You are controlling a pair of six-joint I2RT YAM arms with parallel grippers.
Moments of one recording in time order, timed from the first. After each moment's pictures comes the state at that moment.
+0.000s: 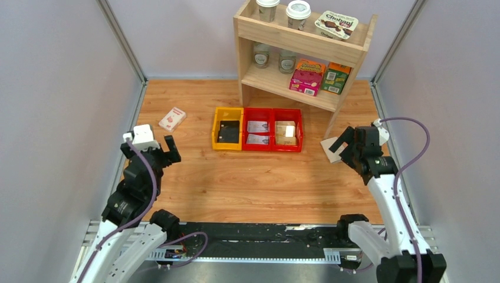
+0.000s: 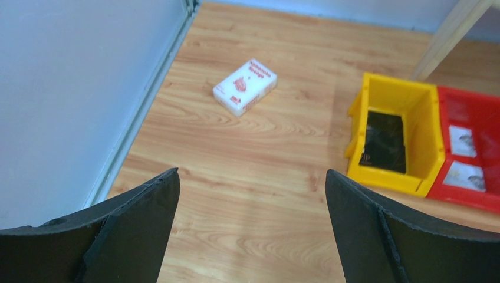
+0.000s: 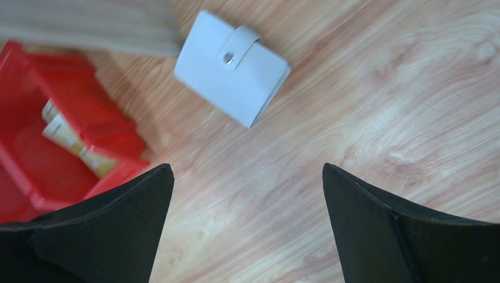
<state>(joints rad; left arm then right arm) -0.48 0.46 0.78 -0.58 -0.65 -0.18 0.02 0.92 0.82 -0.73 0.19 0.70</state>
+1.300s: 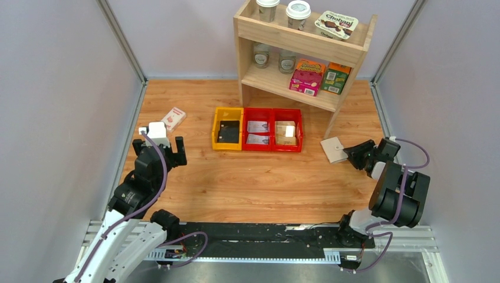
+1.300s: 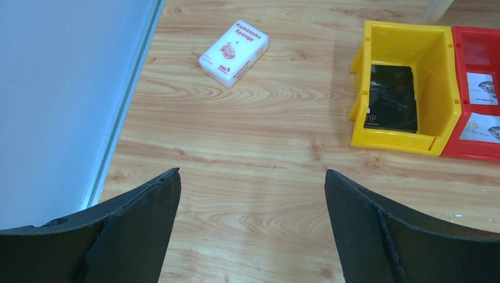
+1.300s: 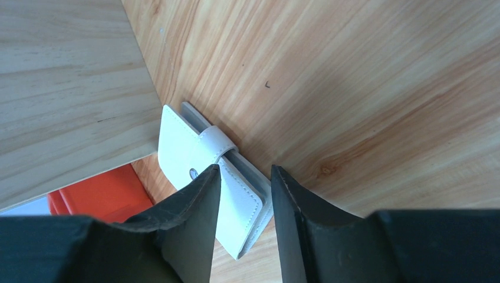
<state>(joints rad) -0.47 0.54 0.78 -0.64 -0.58 -0.16 -0.47 1.49 0.51 0.23 -0.41 0.75</state>
